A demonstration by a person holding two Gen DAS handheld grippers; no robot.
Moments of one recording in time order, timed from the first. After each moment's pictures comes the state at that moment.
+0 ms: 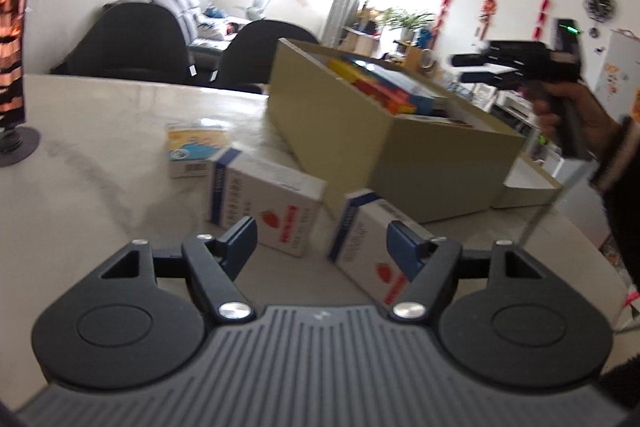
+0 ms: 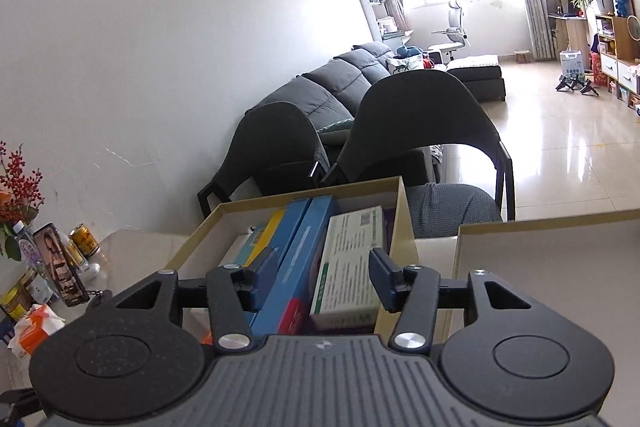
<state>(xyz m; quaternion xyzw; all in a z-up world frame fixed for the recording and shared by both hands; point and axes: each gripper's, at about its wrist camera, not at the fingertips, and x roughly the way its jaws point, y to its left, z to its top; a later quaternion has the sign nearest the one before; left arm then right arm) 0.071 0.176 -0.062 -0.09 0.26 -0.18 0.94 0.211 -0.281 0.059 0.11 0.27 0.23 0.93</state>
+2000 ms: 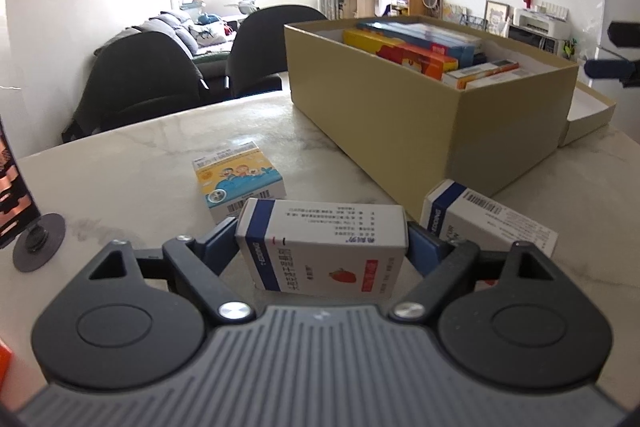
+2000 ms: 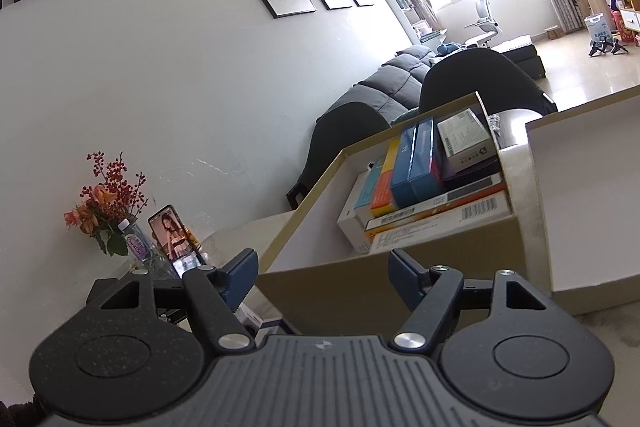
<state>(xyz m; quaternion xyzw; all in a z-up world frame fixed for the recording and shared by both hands) 0.110 0.164 -0.058 0.07 0.27 -0.17 0.94 0.032 -0.255 0.036 0.21 0.24 0.30 0.90</state>
